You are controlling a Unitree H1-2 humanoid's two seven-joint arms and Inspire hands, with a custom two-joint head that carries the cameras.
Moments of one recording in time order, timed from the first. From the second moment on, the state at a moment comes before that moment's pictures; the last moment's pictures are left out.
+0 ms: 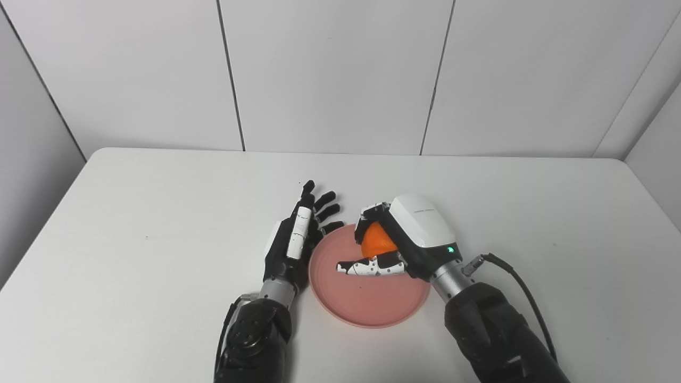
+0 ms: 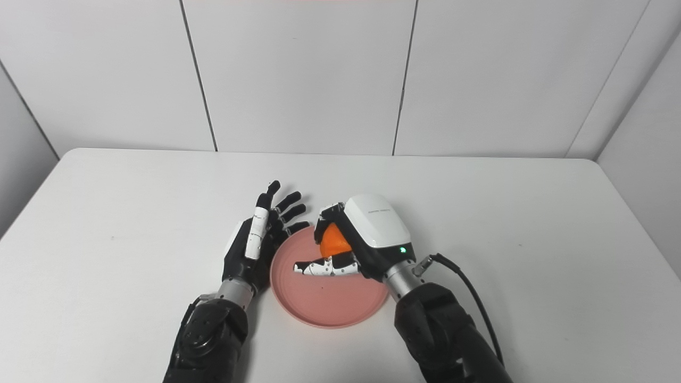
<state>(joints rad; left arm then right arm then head) -0.28 -0.16 -0.03 0.19 -0.15 0.13 -0.09 -0.35 -0.21 0.42 -0.12 -0.84 0.10 0.14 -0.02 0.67</state>
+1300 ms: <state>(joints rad) -0.28 -0.16 -0.05 0.19 -0.11 0.12 -0.07 -0.39 -0.26 0.46 0.00 -0.84 0.04 0.18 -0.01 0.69</state>
